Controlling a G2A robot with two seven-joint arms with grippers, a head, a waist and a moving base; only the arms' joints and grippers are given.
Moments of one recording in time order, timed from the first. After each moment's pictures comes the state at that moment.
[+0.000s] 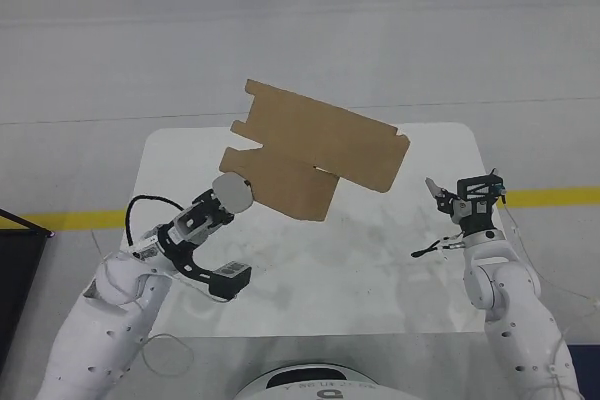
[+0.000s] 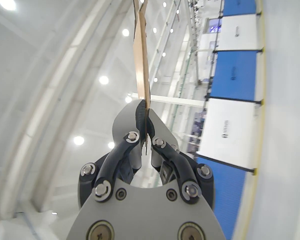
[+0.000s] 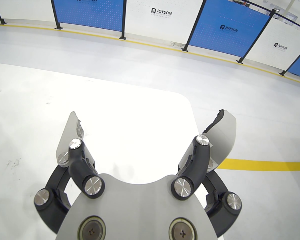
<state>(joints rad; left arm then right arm) 1.59 -1.01 -1.36 -1.95 2.65 0.60 0.62 -1.73 -1.15 1.60 -1.80 -1.33 0.00 0.00</state>
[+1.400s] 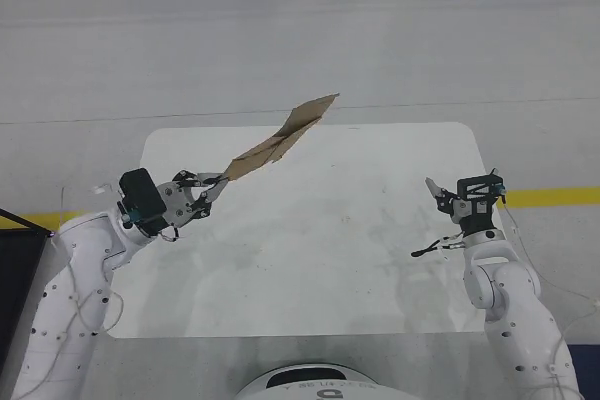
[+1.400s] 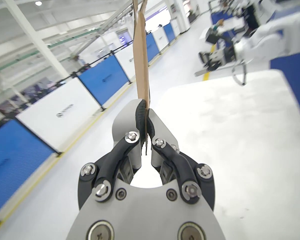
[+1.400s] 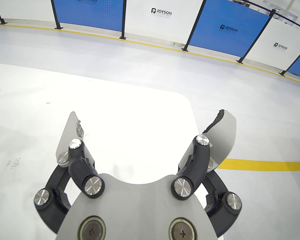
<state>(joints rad) 1.44 -1.02 -1.53 -1.73 1.46 -0.96 0.53 -1.73 -1.15 1.60 -1.80 -1.33 0.00 0.00</state>
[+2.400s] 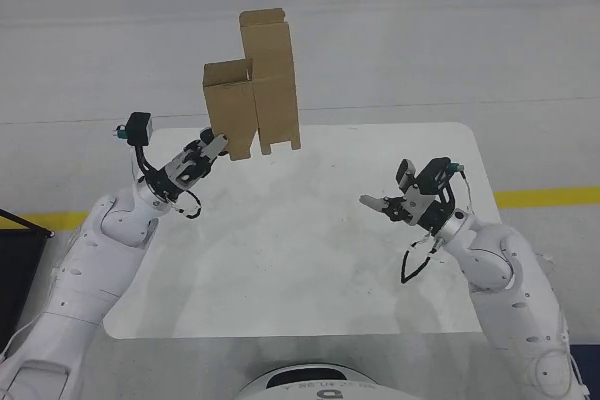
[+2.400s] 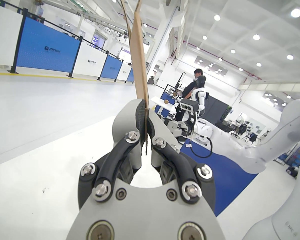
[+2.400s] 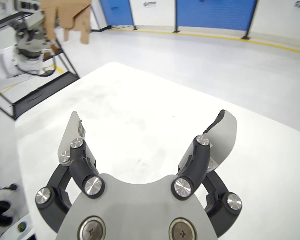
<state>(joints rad) 1.11 -0.97 -1.14 -1.33 0.15 -1.01 -0.12 -1.56 -1.14 1.51 -1.81 -0.83 -0.63 0.39</state>
